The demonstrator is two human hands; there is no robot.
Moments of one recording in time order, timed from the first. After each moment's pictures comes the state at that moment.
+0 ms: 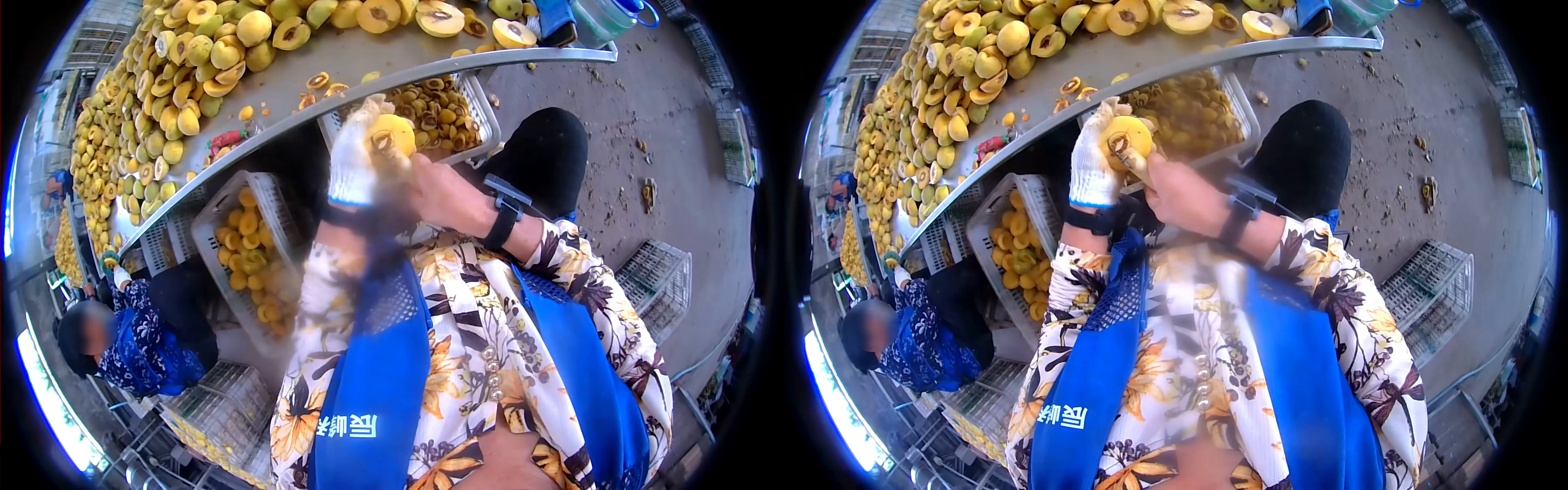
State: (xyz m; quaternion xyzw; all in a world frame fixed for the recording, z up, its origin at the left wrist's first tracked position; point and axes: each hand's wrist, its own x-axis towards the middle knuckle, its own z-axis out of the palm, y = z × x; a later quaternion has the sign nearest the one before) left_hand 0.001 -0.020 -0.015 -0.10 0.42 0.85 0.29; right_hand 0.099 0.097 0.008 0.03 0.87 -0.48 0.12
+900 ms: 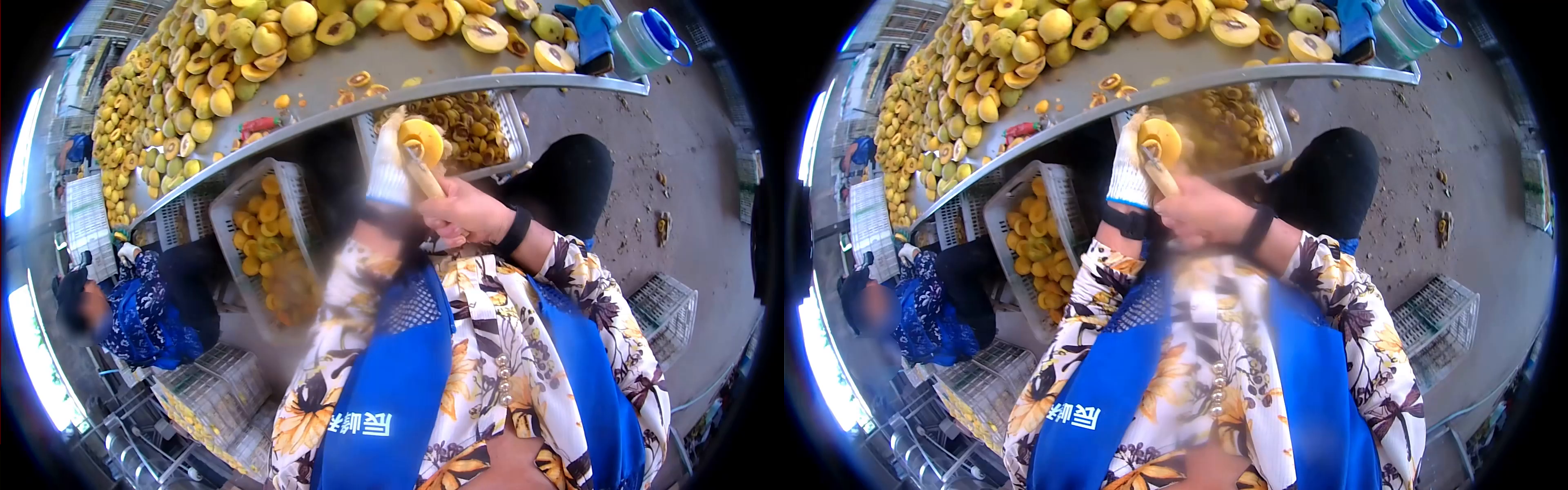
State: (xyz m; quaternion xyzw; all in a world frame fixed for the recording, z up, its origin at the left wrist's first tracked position) left_hand 0.002 -0.018 0.002 -0.22 0.35 0.85 0.33; right_hand 0.097 0.091 0.005 0.14 0.40 -0.82 0.38
